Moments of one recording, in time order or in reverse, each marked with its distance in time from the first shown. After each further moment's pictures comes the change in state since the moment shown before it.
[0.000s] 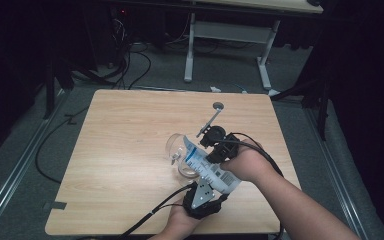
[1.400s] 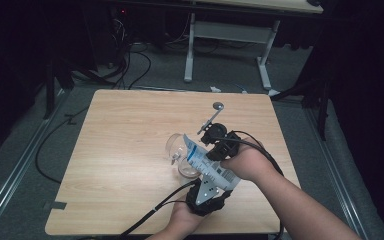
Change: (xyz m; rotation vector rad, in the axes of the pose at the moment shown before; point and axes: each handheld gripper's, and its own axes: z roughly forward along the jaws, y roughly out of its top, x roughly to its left) left arm -0.001 0.015 0.004 0.010 0.001 0.012; right arm -0.002 0.001 -0.006 -0.027 -0.013 0.025
